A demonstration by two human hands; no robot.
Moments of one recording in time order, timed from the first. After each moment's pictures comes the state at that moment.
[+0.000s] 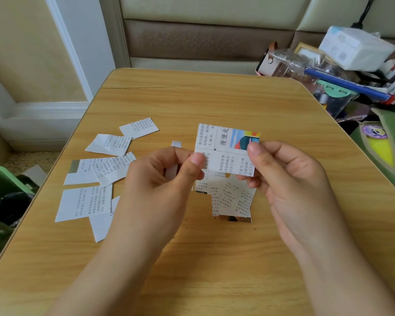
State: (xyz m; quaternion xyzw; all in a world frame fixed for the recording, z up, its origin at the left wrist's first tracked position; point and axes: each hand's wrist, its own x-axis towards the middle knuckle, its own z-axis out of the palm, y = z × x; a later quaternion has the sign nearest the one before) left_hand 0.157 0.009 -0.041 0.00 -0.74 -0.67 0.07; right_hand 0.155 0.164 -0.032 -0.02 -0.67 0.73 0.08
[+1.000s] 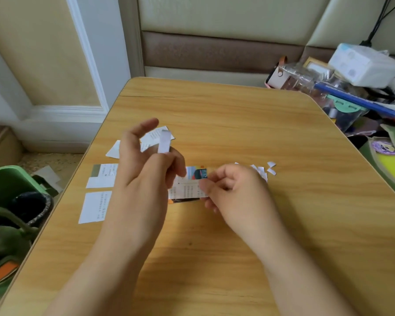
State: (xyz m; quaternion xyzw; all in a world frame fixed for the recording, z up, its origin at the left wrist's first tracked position) left_hand 0.151 -0.020 -0.032 -0.04 -0.64 -0.76 0.14; right_hand 0.136 0.113 -0.051 -0.03 -0.85 0.52 -0.02
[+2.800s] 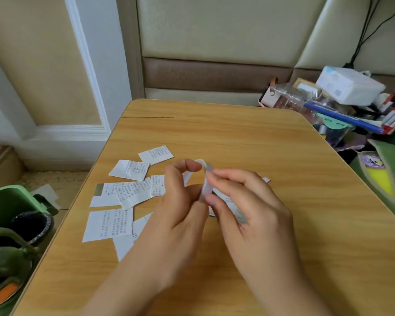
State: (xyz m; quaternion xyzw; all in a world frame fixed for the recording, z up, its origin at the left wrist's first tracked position) left_hand 0.160 -0.005 -0.029 -0.15 -0.72 -0.67 0.06; right_hand 0.161 0.118 -0.042 0.18 -0.84 0.36 0.35
